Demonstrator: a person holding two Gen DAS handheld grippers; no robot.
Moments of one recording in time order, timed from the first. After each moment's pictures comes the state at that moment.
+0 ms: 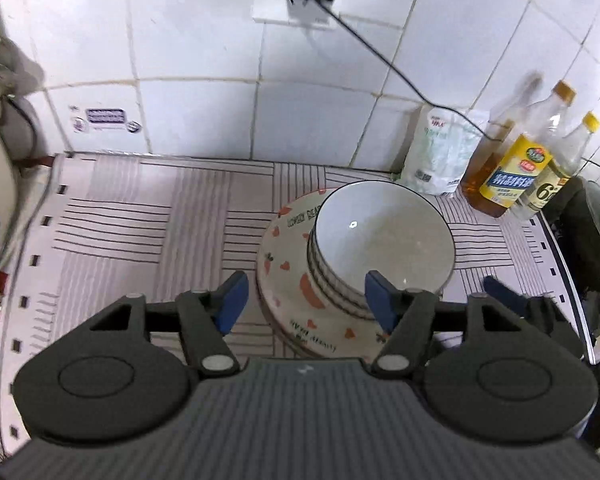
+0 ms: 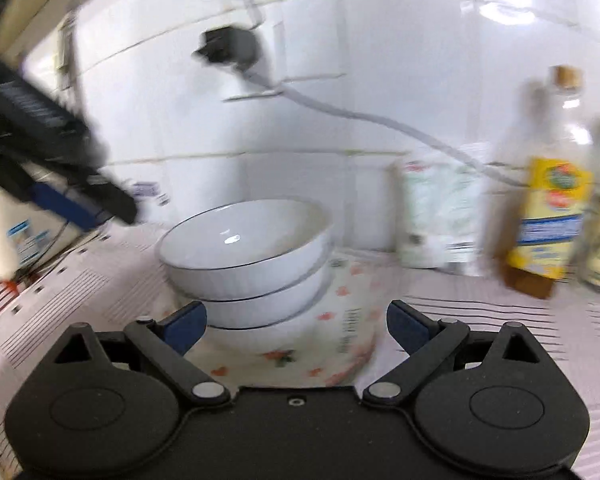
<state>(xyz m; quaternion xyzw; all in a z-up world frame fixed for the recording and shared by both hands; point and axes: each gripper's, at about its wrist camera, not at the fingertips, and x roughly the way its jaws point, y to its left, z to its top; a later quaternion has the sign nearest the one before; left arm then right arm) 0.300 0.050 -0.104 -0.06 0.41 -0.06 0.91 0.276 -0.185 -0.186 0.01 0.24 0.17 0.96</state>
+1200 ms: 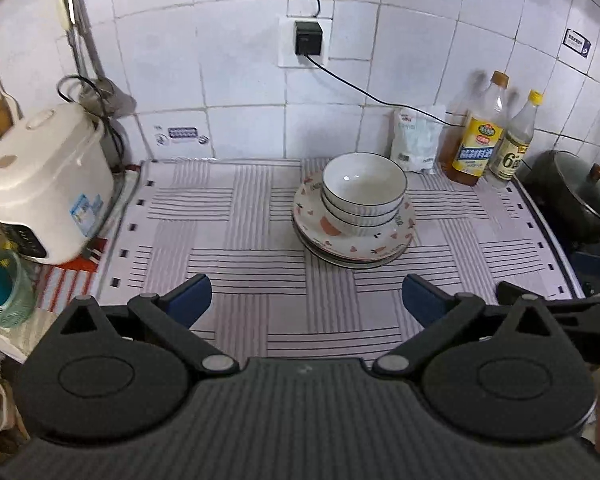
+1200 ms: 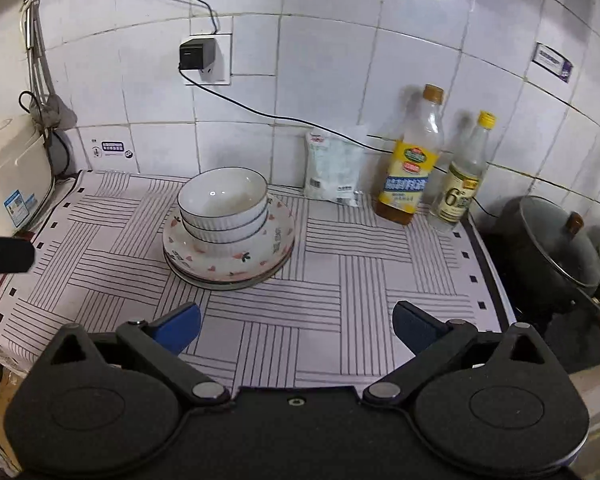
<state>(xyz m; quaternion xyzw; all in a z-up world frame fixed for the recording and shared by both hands) 0.109 0.041 -0.031 0.00 0.37 -0.02 0.93 0.143 -0.190 -0.052 -0.04 0.38 0.03 0.93</state>
